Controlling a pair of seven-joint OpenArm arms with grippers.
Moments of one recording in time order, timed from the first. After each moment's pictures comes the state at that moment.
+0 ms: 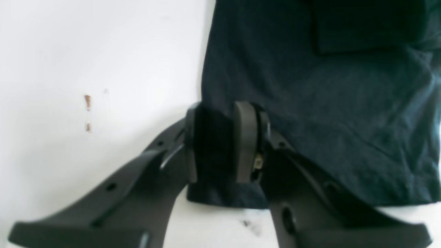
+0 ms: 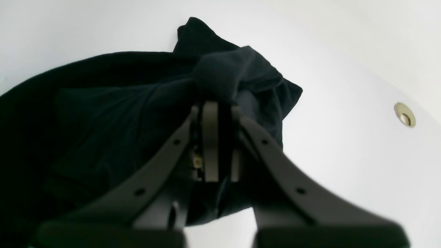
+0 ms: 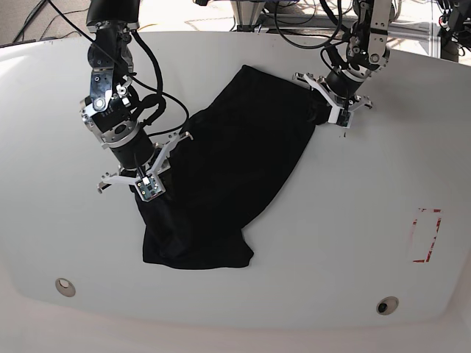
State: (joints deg) left arm 22.2 -11.3 2.1 93.3 -14.3 -17.5 20.6; right arm -4.6 9.6 3.4 113.8 3.5 28.1 -39.2
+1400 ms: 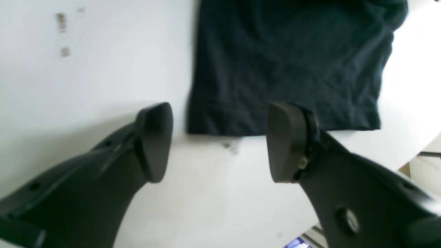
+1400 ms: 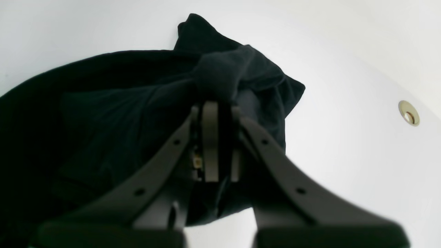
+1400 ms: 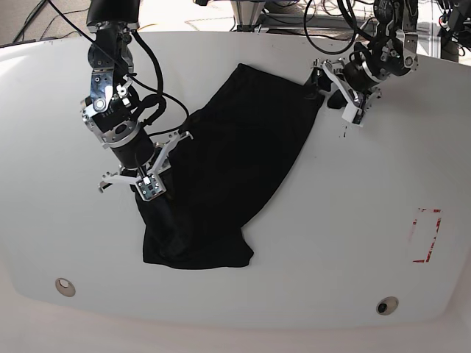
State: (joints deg) left arm 23.1 -16.1 -3.8 100.5 -34.7 -24.6 45.2; right arm -4.6 9.6 3.4 113.1 3.5 28.1 -39.2
